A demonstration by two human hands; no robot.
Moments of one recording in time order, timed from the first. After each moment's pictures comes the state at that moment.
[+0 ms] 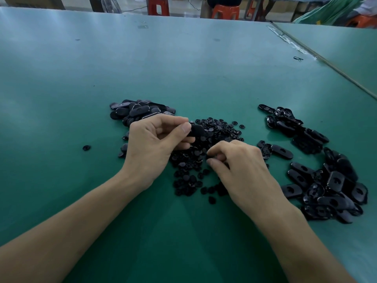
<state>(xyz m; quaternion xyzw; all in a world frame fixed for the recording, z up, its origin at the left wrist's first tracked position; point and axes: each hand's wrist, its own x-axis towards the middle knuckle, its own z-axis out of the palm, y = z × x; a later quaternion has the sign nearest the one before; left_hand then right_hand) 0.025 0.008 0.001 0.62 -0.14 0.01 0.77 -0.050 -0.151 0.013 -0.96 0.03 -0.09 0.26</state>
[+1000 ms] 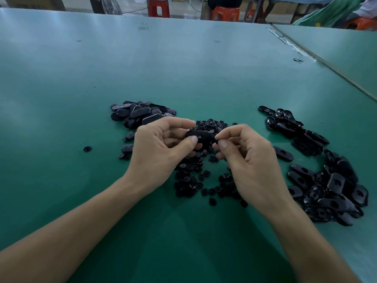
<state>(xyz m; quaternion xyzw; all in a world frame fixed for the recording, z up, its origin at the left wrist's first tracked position) 0.016 0.011 0.004 0.66 -0.20 0.00 0.72 -0.048 -0.152 0.019 -0.83 0.02 -0.17 0.53</state>
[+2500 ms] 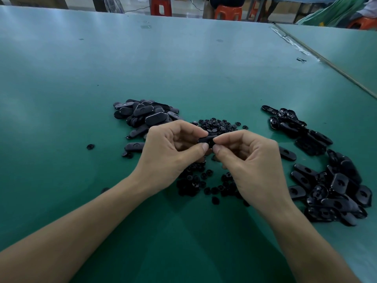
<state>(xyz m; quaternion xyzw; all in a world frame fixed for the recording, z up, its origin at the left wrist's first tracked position) 0.013 0.009 0.003 0.68 -0.22 -0.03 0.70 -0.047 -0.148 0.013 -0.79 0.03 -0.18 0.58</state>
